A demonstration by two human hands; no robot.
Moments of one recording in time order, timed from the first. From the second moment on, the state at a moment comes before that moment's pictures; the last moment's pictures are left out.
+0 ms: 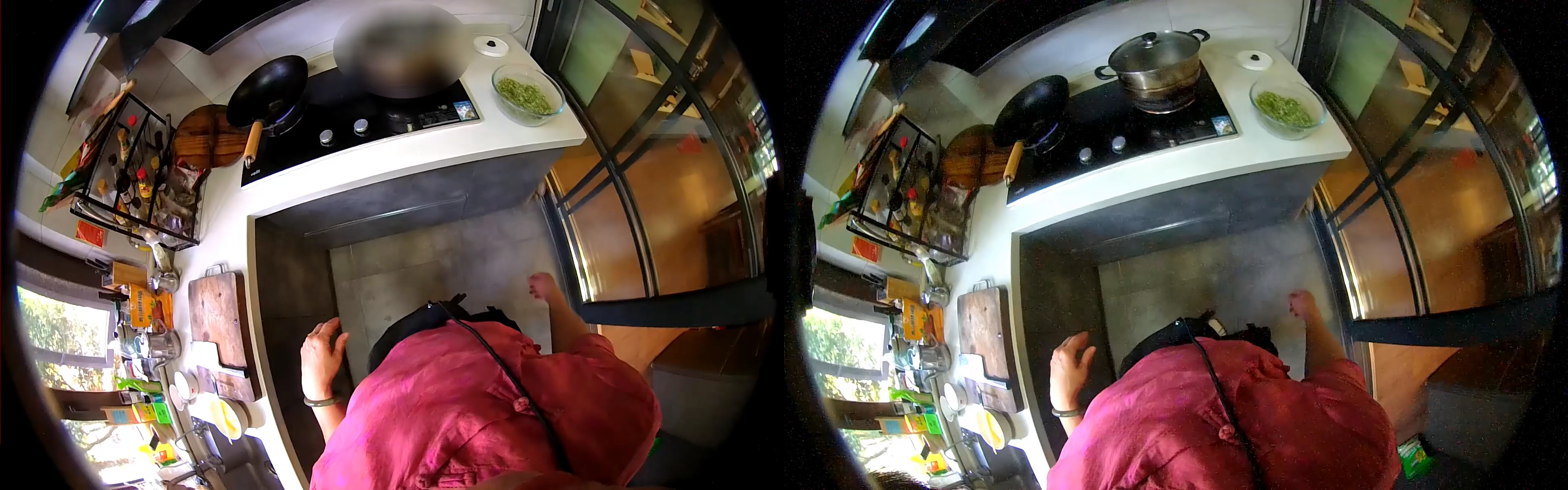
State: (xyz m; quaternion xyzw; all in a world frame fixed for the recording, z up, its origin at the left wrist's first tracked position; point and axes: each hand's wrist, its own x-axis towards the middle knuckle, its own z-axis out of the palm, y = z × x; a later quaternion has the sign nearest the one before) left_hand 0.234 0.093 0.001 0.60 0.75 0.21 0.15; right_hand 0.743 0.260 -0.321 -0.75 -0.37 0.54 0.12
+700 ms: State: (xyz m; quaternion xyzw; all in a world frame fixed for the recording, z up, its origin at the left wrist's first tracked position) left_hand 0.247 0.212 -0.017 0.63 0.73 0.17 0.20; right_hand 0.687 0.584 -0.116 -0.54 -0.17 0.60 0.56
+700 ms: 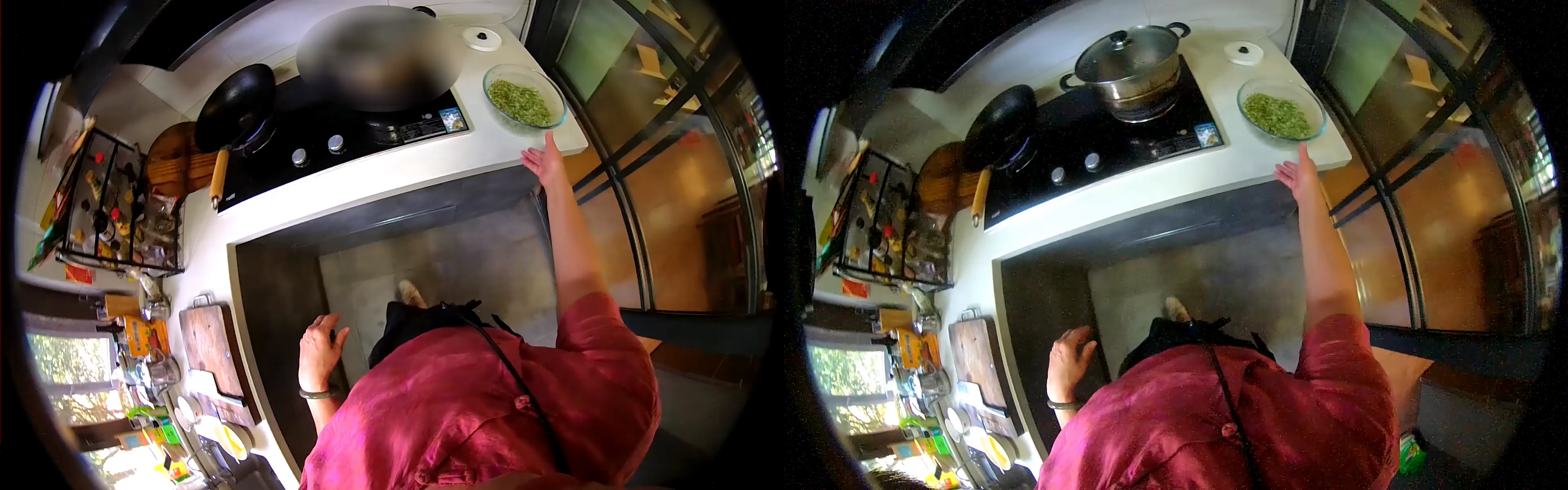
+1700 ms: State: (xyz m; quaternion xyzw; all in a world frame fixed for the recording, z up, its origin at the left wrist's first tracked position) left_hand 0.404 0.498 0.019 0.72 0.61 0.23 0.26; right_hand 0.764 0.655 -0.122 -0.41 -0.21 0.73 0.51
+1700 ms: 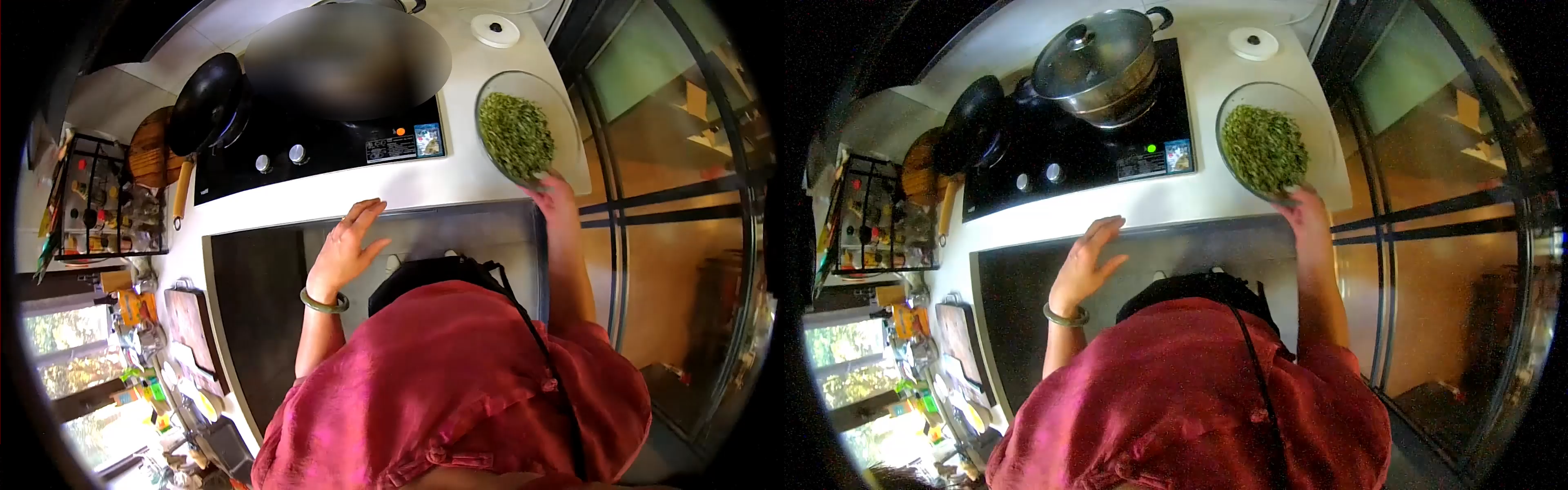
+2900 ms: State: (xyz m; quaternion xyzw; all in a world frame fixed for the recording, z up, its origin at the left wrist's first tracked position) left_hand 0.406 0.319 -0.024 0.06 0.58 0.70 0.42; right_hand 0.553 0.522 -0.036 -0.37 -0.49 0.79 -0.02
